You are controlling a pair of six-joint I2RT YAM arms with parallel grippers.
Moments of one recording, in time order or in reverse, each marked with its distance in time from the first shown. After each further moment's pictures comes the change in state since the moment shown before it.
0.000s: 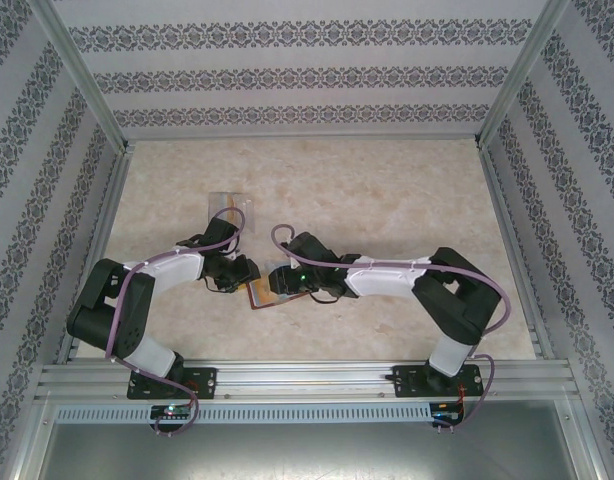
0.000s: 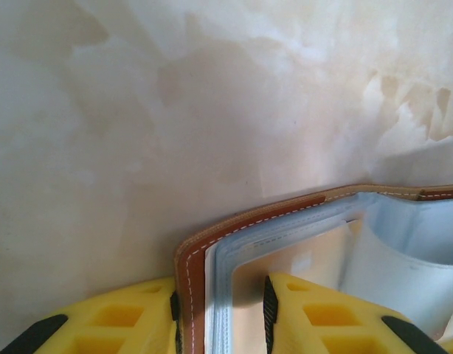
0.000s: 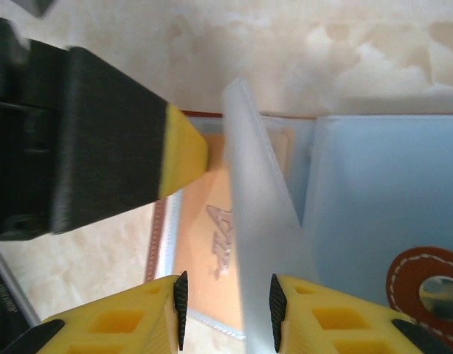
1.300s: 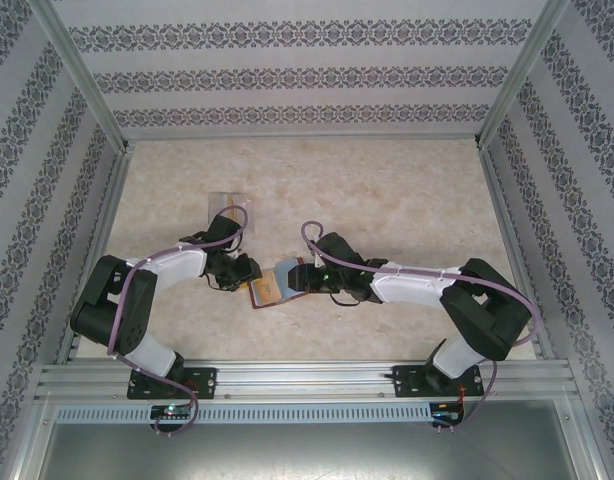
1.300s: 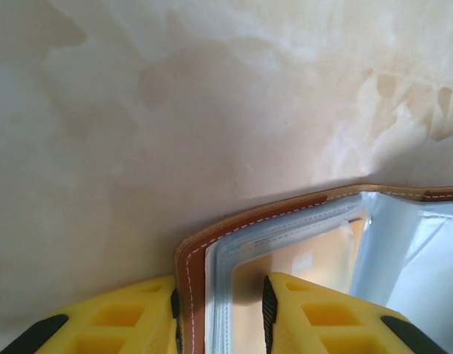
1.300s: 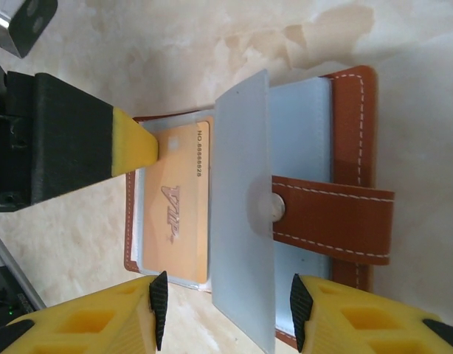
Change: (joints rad) left arm -0.013 0.013 0.042 -0.043 -0.010 0.002; right arm -0.089 -0.147 -0.177 0.050 -0.023 0.077
